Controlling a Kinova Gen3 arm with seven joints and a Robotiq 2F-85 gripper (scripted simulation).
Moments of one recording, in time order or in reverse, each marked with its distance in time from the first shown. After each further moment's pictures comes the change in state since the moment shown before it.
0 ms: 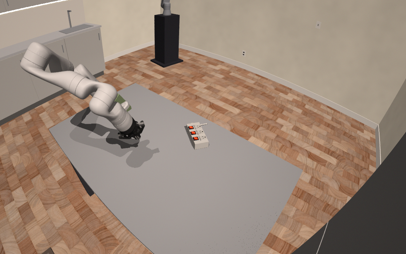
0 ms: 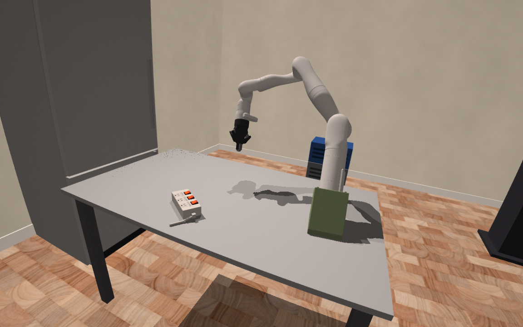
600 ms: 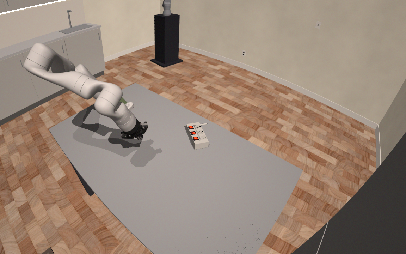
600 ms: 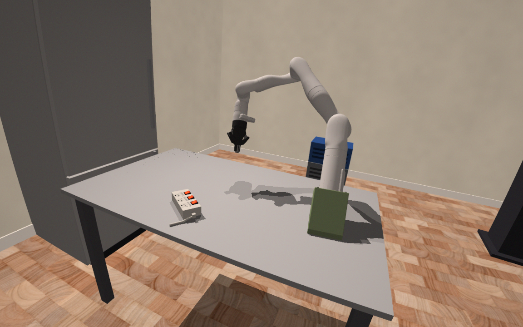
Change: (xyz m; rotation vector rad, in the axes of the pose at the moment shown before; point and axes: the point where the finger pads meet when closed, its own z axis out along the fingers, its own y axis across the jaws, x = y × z) arm -0.002 0.009 0.009 0.022 0.004 0.054
